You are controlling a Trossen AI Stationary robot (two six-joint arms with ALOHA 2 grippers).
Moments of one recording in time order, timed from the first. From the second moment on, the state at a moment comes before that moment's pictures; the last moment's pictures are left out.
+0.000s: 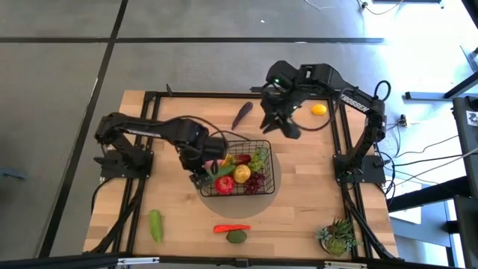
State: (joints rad) left arm -0.13 1.65 1.68 -1.48 0.25 -0.75; right arm -0.29 1.75 2.11 -1.37 -0.55 -0.45
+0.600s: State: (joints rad) left arm -0.45 1.65 1.68 -1.51 0.28 -1.50; right arm -0.23 1.75 2.11 -1.30 -0.16 -0.35
